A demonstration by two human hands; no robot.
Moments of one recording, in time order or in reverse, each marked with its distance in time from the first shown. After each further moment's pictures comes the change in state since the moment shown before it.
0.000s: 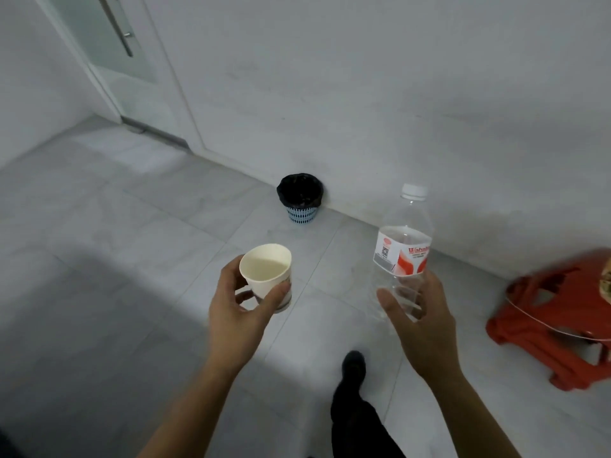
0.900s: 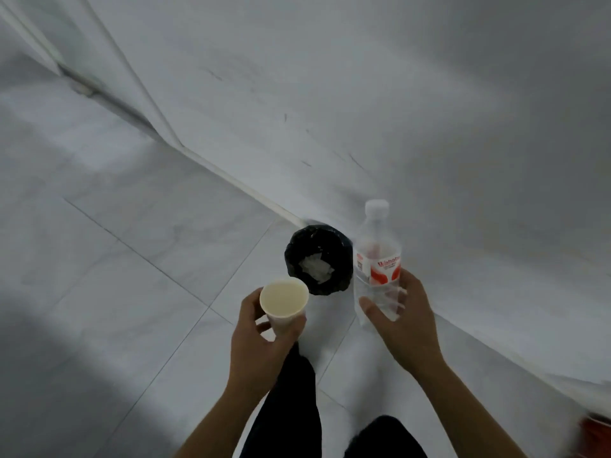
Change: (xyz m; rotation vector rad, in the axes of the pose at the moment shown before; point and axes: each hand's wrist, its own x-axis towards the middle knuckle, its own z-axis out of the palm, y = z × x) left_hand 0.679 -0.197 0.177 -0.004 -0.074 -0.402; right_hand 0.704 0.013 0.345 -0.161 -0.261 0.263
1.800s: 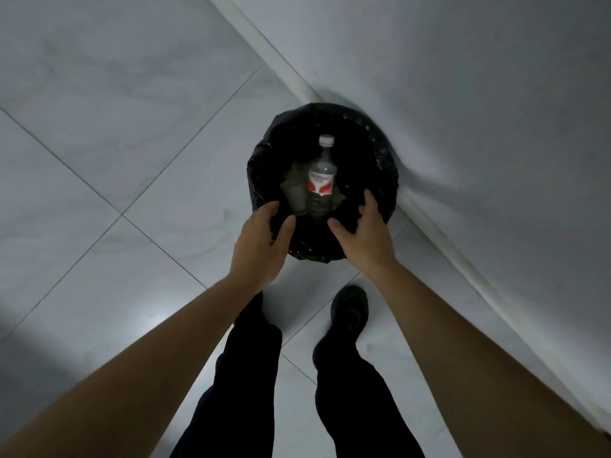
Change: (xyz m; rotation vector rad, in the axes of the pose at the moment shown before) left_hand 0.303 -0.384 0.190 0.448 -0.133 -0.325; right_hand 0.352 0.343 0.259 -0.349 -0.431 0.216
